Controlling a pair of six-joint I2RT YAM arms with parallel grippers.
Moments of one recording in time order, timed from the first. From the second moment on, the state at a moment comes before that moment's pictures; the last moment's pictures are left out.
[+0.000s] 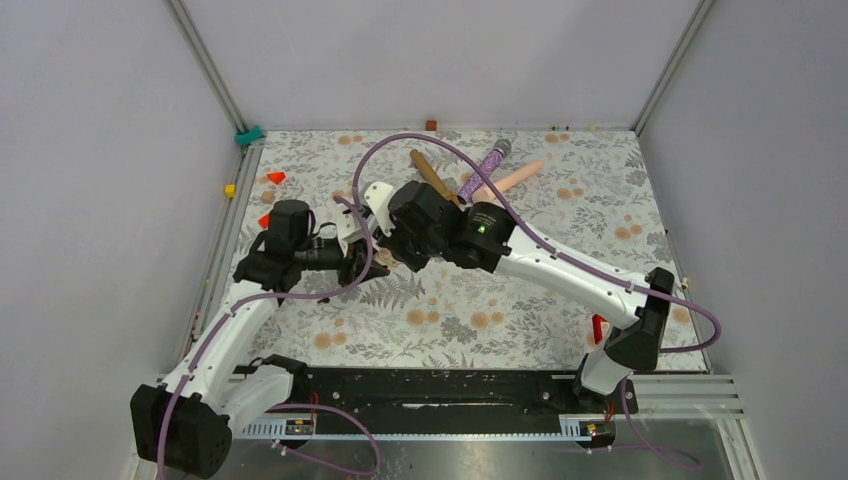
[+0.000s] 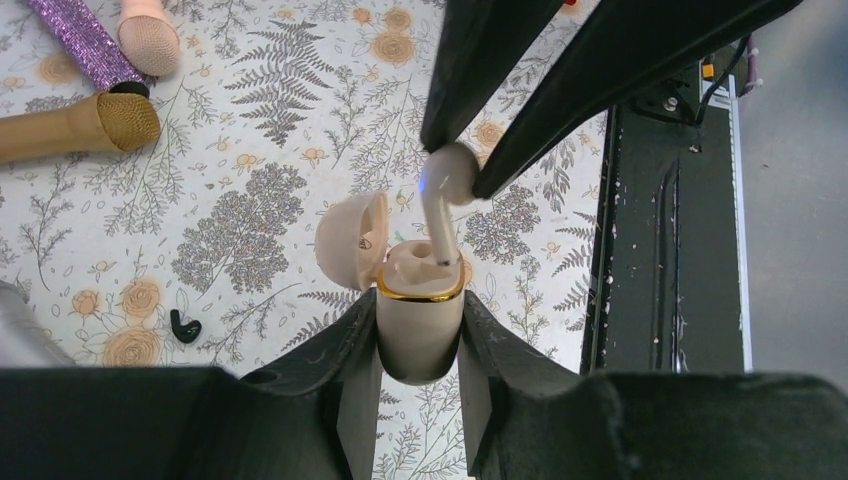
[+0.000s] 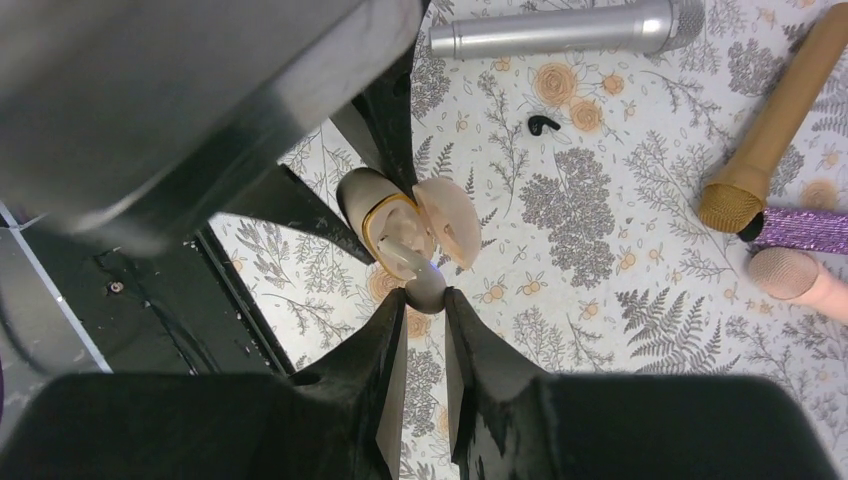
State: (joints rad) left arm -0.27 0.97 0.79 -0.42 1.03 0.44; right arm 1.11 1.66 1.75 -0.85 0.09 -0.02
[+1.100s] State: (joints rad) left arm -0.26 0.88 0.69 -0.18 1.02 0.32; right arm 1.14 1.65 1.73 -0.77 0.17 -0.11
